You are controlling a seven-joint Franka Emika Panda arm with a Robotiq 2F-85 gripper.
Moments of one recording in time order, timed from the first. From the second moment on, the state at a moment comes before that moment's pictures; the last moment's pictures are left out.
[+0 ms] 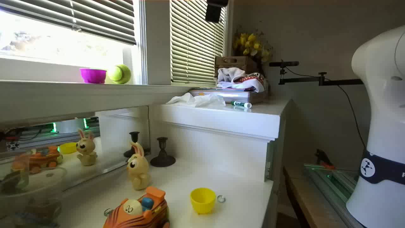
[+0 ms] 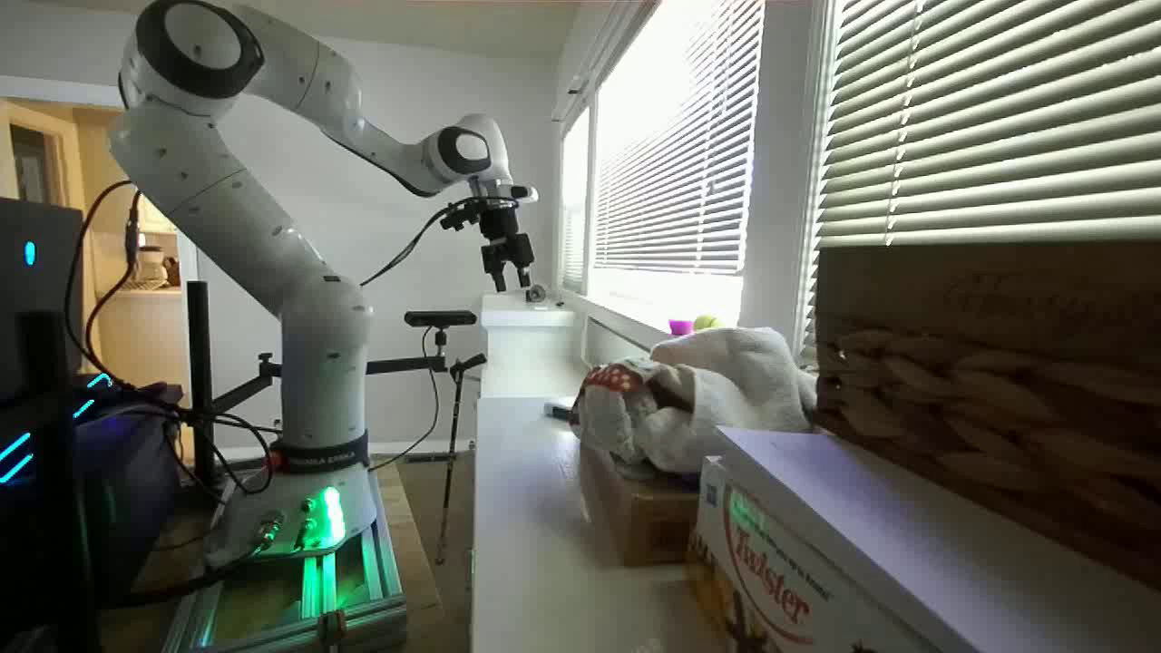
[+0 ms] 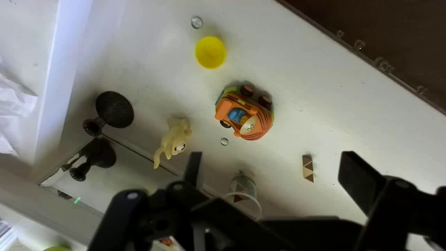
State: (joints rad) arm 0.13 -0.70 0.34 -2.50 -0.02 1.98 0.19
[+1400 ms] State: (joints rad) arm 0.14 -0.64 0.29 -2.51 -0.02 2.11 0.13
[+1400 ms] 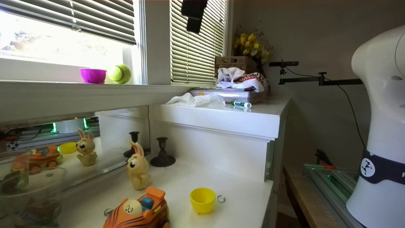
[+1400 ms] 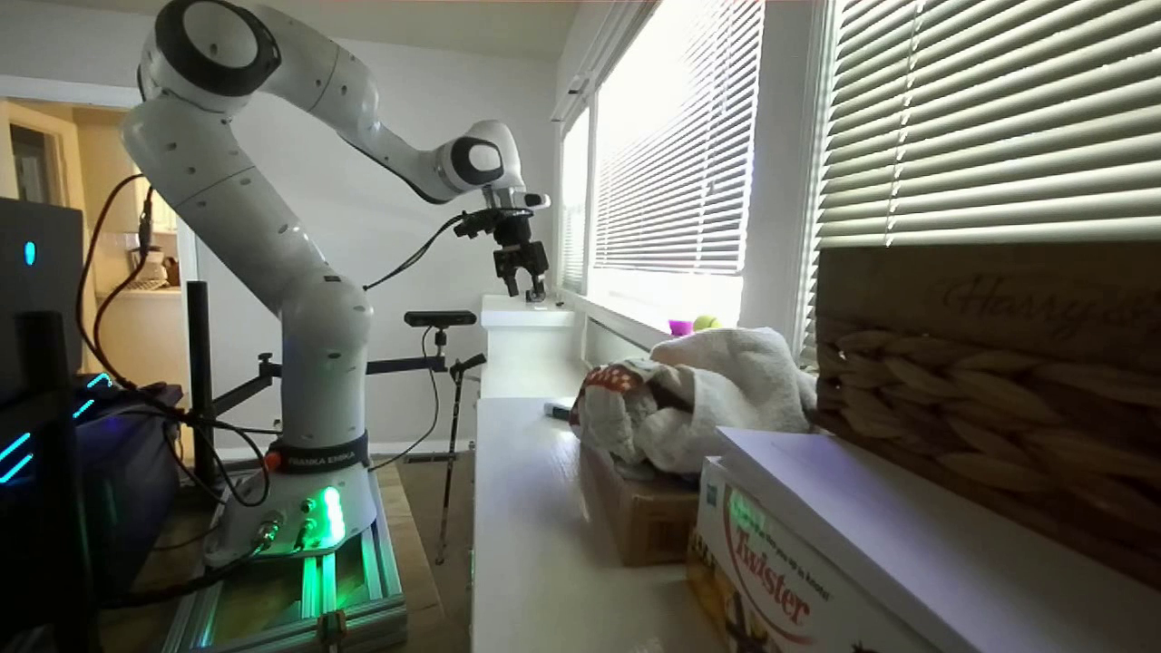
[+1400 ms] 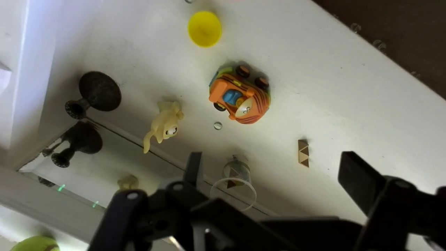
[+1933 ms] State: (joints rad) arm 0.19 -0.42 0.11 -2.50 0.05 2.35 -0.16
